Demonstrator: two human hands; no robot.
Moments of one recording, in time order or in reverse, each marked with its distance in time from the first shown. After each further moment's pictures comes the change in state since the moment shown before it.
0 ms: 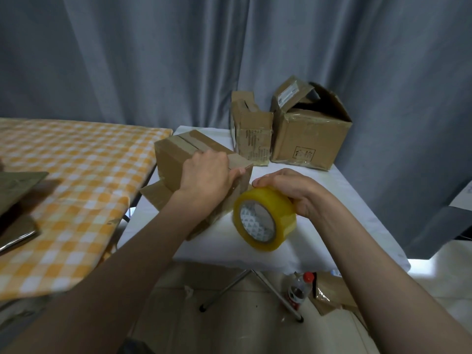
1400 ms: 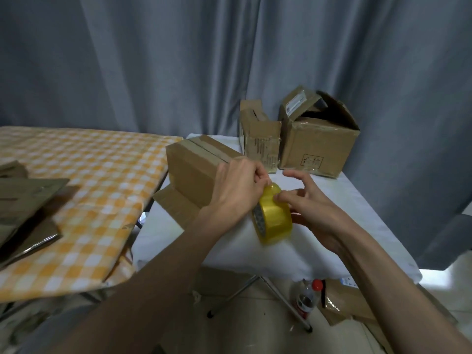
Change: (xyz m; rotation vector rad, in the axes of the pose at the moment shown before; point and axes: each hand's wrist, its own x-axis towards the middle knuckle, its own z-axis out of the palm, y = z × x) left_hand -0.014 0.030 -0.009 -0.585 0.104 0.057; right_hand -0.036 0.029 -0.001 0.138 0.023 -0.307
